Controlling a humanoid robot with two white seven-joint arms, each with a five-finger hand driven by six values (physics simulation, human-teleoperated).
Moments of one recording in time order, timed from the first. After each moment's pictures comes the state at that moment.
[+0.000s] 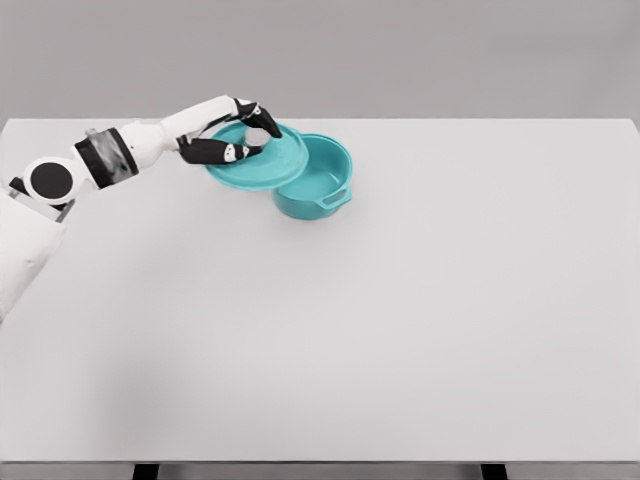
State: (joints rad) left arm -0.79 0.48 -0.63 -1.11 0.15 -0.41 -0.54; right arm 0.00 0.00 0.12 0.11 0.07 -0.28 0.38
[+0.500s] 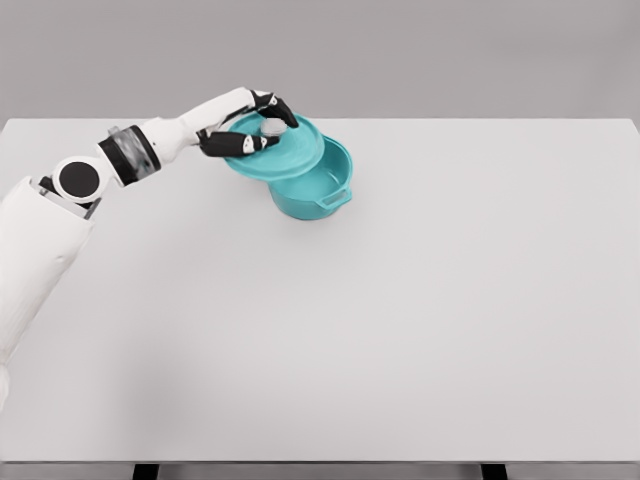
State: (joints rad) left arm -0.79 0.39 -0.60 -1.04 0.09 -0.44 -0.50; right arm 0.00 0.00 0.12 0.11 0.07 -0.28 0.38
